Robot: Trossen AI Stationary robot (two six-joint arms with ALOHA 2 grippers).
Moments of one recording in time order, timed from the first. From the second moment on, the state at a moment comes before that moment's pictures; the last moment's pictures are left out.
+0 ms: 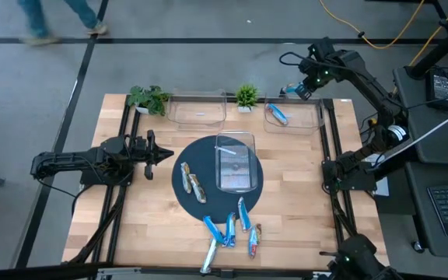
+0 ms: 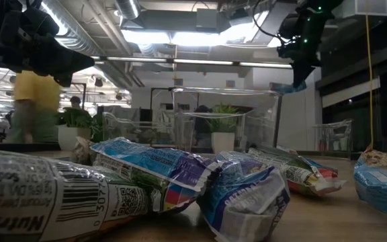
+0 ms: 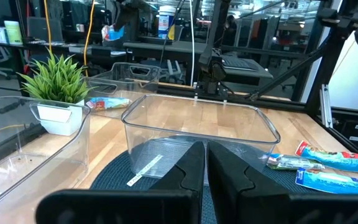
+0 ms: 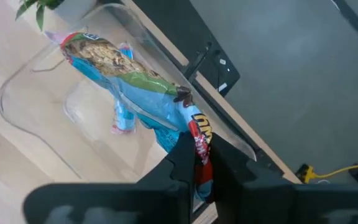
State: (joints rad) left arm 0.12 0.05 0.01 0.03 -0.01 -0.12; right arm -1.07 1.50 1.51 -1.15 0.03 -0.32
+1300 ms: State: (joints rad) left arm 0.12 0.05 0.01 0.03 -0.01 -0.12; right arm -1.05 1.45 1.01 -0.80 0.00 -0.27
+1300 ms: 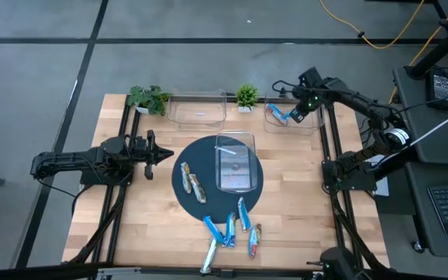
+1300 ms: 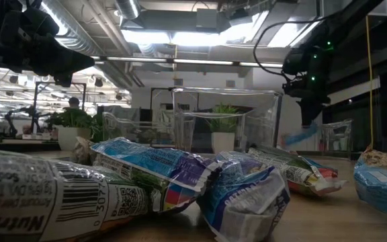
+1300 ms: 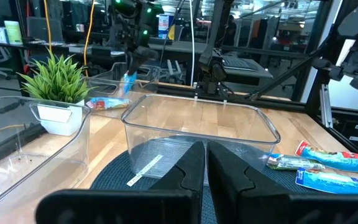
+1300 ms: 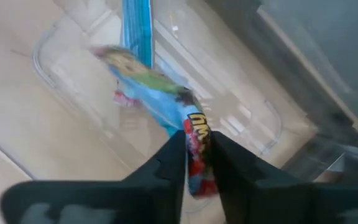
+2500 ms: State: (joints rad) left arm 0.12 0.05 0.01 0.03 -0.01 -0.12; right arm 0.04 0.99 1.20 -0.82 0.05 0.21
